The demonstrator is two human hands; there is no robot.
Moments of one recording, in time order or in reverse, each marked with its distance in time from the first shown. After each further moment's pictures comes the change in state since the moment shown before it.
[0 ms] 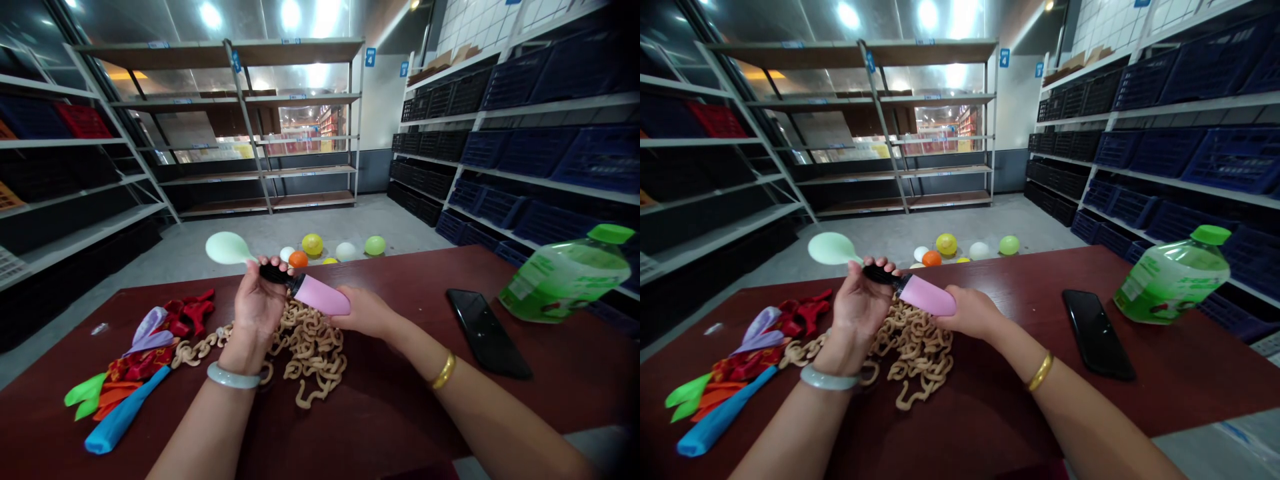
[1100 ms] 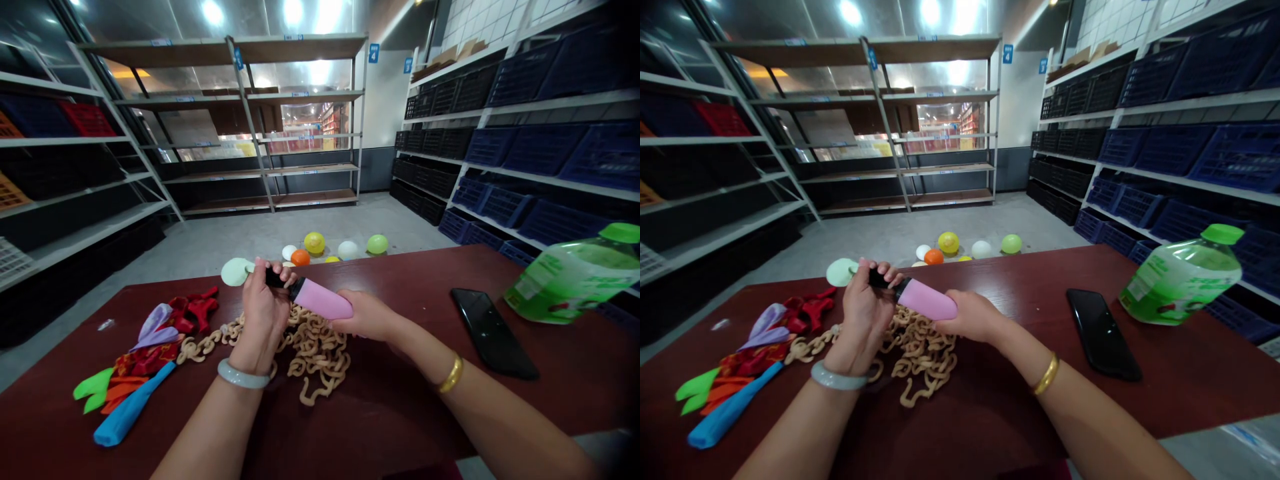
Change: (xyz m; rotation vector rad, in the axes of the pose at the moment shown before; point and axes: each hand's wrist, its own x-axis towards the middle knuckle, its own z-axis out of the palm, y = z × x) left_hand -0.001 -0.008 0.007 0.046 0.179 0.076; right_hand -0.004 0.000 0.005 0.198 -0.086 -0.001
